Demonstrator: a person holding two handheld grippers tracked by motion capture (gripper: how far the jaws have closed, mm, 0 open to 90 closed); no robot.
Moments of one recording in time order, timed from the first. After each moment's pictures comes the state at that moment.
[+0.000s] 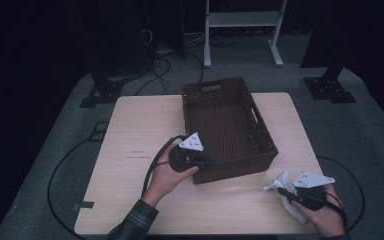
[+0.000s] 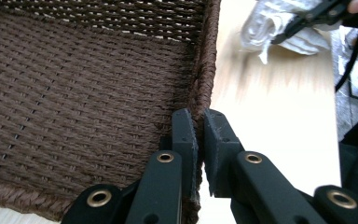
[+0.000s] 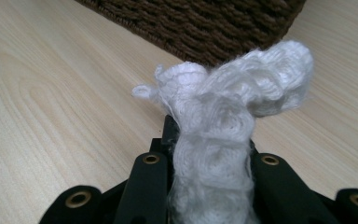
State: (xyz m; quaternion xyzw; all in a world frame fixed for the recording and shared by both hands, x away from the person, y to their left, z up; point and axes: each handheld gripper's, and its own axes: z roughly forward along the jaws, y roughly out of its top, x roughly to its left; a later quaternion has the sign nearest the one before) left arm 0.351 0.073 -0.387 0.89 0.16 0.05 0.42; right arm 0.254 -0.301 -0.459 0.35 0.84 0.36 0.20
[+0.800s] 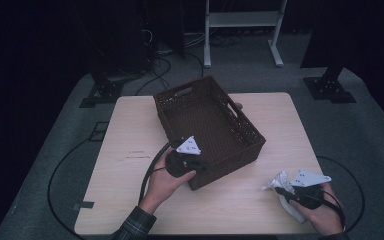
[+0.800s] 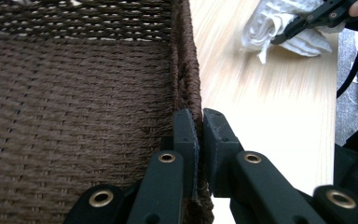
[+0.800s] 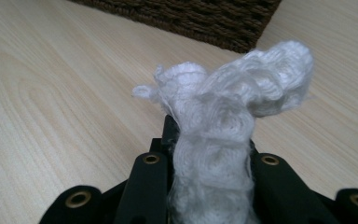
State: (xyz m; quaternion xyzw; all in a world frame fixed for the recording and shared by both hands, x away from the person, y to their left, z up) left arm 0.333 0.074 -0.384 0.89 0.19 0.06 0.41; right arm 0.258 -0.296 -0.460 0.35 0.84 0.35 0.20
